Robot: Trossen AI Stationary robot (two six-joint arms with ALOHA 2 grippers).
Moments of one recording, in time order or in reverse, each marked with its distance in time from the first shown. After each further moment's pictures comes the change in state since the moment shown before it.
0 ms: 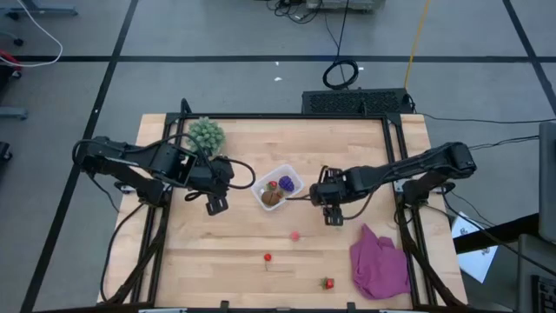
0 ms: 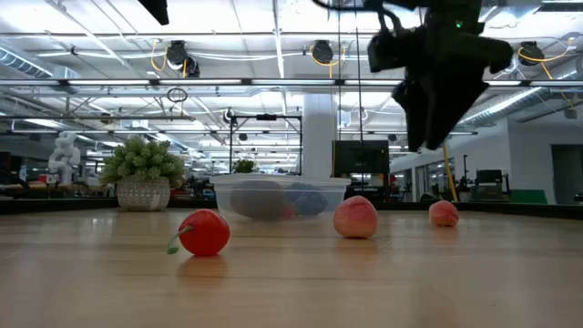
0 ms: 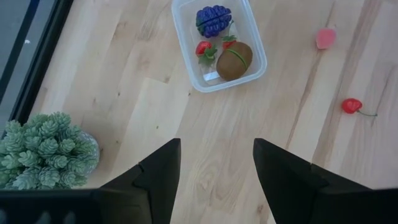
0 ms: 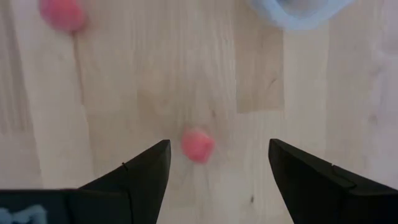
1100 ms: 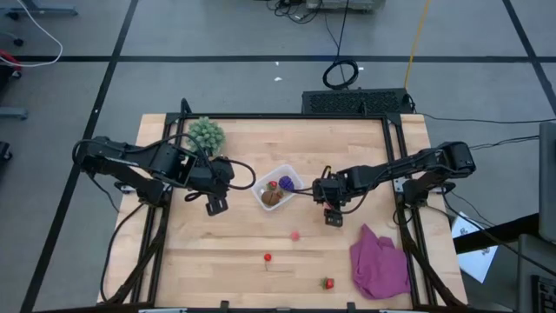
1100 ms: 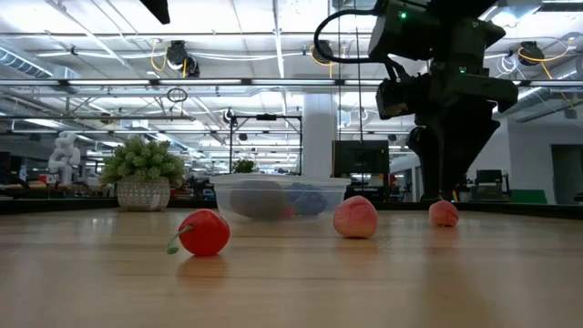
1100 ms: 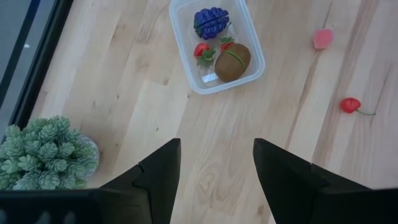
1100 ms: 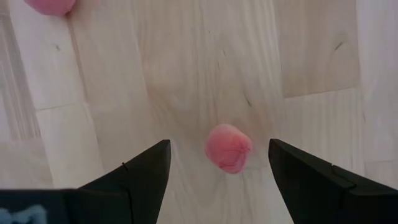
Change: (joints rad) left arm 0.000 0.000 0.000 0.008 0.000 0.015; right arm -0.085 0.000 -0.220 0.266 -0.207 0.055
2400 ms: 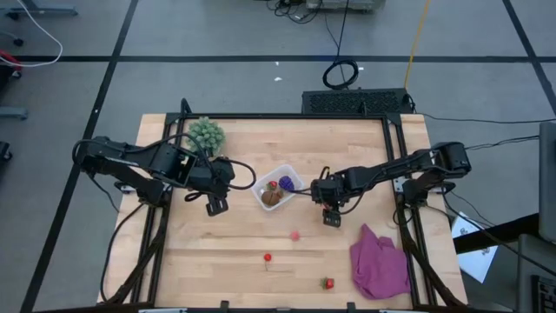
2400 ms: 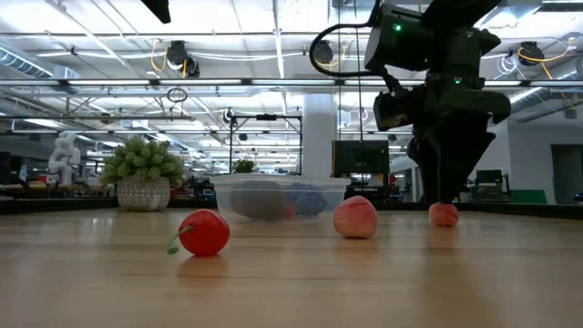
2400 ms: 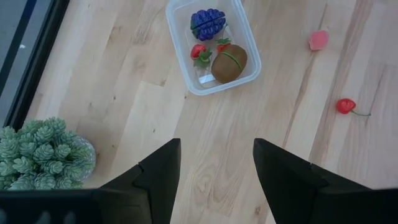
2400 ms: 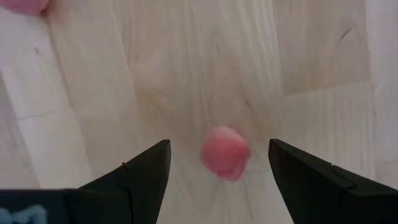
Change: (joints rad) left arm 0.000 0.000 0.000 0.009 0.009 0.001; right arm -0.007 0.046 0.000 0.014 -0.002 0.034
